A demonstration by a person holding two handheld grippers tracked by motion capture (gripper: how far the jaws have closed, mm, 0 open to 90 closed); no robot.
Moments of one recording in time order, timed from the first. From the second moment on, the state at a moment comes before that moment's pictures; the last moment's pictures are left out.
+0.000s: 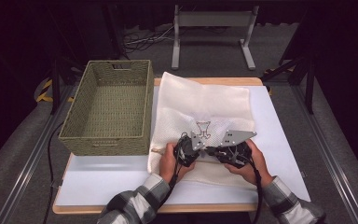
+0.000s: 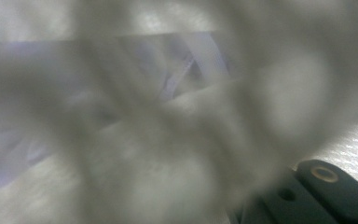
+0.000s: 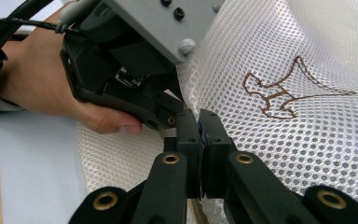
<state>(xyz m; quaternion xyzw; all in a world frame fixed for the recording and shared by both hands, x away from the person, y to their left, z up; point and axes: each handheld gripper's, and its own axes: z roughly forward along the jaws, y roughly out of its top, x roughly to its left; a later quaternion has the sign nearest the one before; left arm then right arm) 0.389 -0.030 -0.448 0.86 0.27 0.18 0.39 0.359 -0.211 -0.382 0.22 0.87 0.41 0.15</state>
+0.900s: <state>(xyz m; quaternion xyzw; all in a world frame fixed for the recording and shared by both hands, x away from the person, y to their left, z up) 0.370 -0.024 -0.444 0.86 0.20 0.11 0.45 0.361 -0.212 -0.383 0.22 0.87 0.41 0.15</state>
